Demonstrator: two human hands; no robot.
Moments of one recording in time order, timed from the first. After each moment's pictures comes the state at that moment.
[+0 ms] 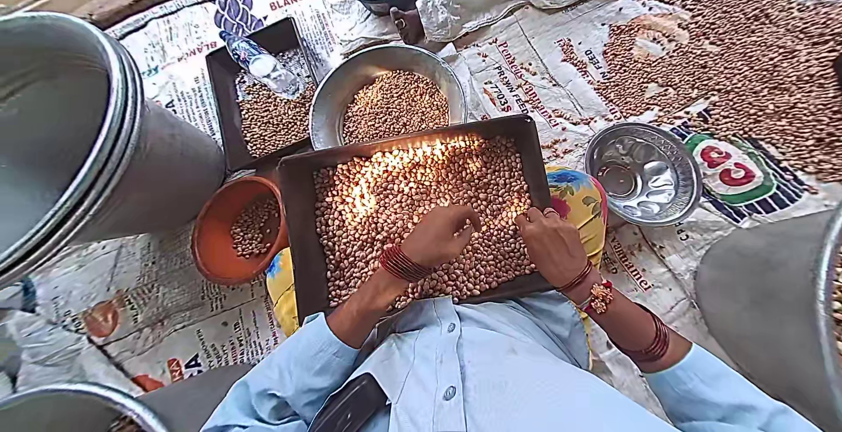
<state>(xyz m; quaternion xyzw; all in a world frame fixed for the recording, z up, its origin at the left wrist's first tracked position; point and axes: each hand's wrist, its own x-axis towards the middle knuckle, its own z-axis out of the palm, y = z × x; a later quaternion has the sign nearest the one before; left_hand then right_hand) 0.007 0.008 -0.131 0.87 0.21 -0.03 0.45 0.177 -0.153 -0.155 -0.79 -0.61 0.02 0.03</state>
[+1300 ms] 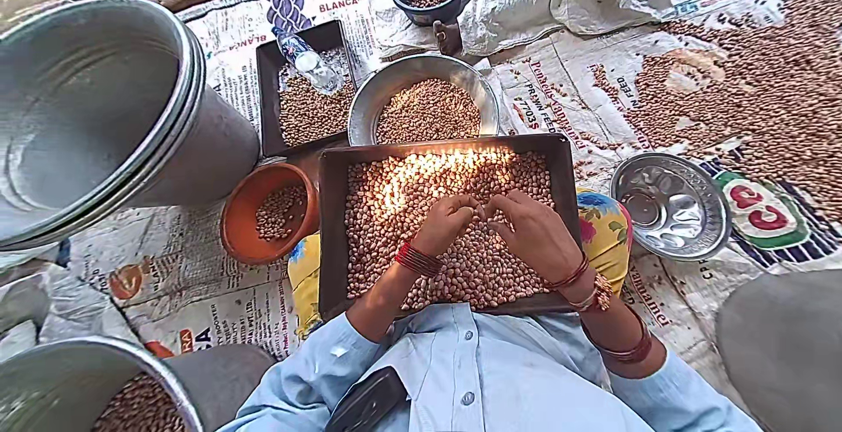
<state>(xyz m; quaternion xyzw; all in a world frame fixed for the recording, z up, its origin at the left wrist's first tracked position) -0.005 0.022 -0.125 0.67 0.37 0.11 0.64 0.153 -0.083 -0.097 -0.70 -0.65 0.20 0.21</state>
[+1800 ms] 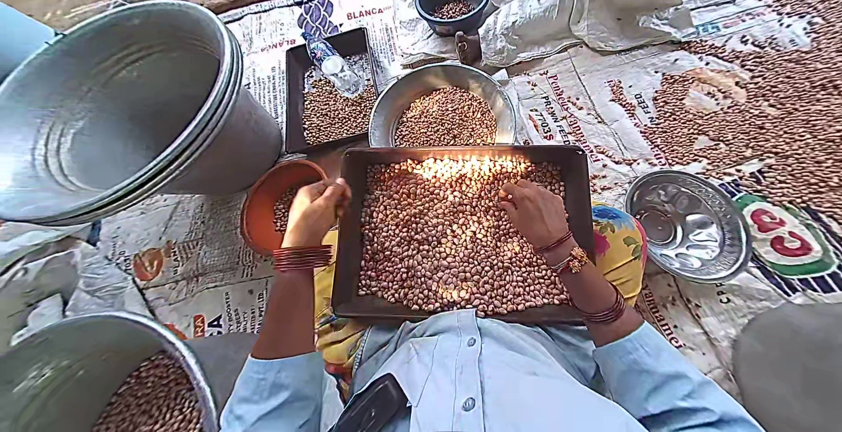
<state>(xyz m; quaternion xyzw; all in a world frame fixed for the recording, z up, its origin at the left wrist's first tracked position) -0.161 0.097 -0.086 0.64 0.63 0.23 0.38 0.165 -0.040 -0.134 -0.76 -0.62 0.13 0.14</state>
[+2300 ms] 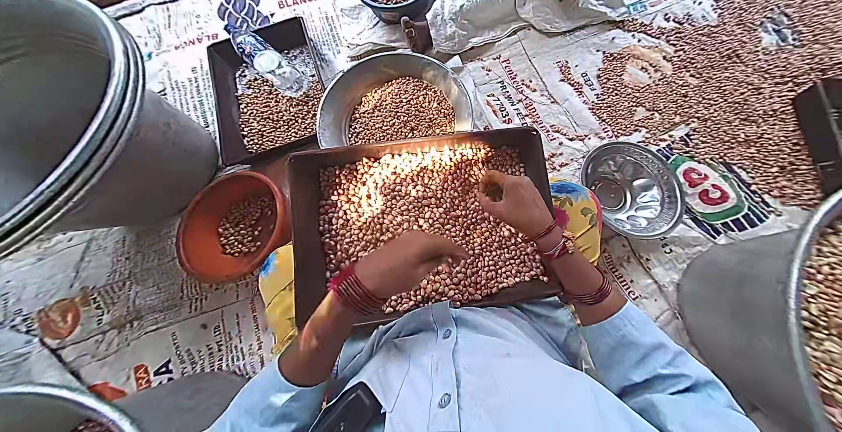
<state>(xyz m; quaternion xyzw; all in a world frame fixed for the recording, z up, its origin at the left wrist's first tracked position) -0.056 0.022 -0.098 0.87 0.06 -0.03 0.49 0.191 -0.065 -0.135 -0.75 -0.55 0.24 0.28</state>
